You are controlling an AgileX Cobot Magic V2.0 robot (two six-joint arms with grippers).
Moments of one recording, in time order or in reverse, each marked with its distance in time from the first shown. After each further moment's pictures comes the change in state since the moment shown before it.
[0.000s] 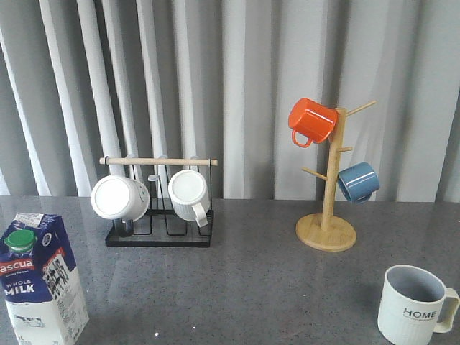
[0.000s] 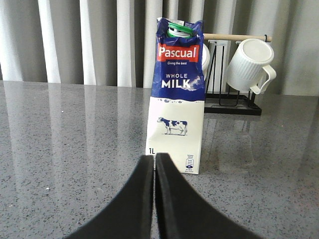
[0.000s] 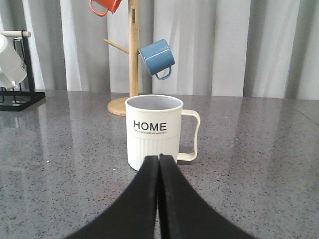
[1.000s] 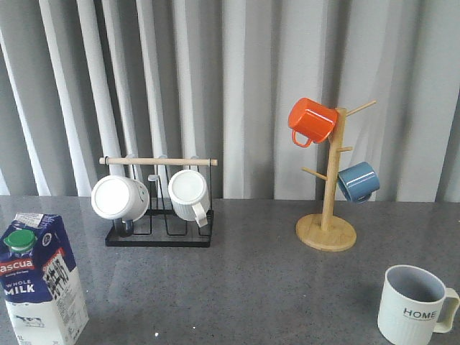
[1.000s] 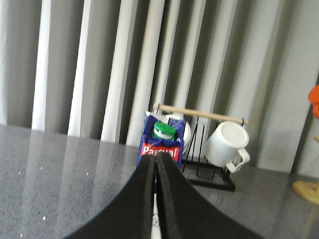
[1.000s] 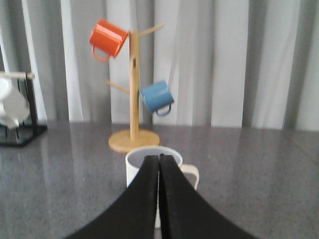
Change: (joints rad) left arm 0.000 0.231 -0.260 -0.064 -0.066 -0.076; right arm 0.000 0.324 -0.291 0.128 0.011 -0.136
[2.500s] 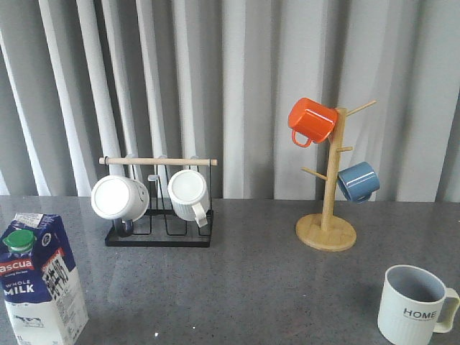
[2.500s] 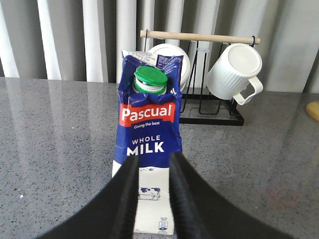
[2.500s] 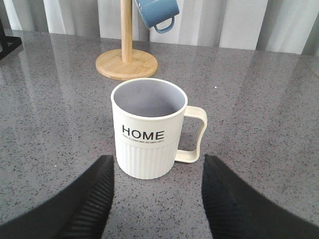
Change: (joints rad) left arm -0.078 0.520 -0.122 0.019 -0.157 0.098; right arm 0.000 0.432 -0.069 0.036 -0.102 -0.078
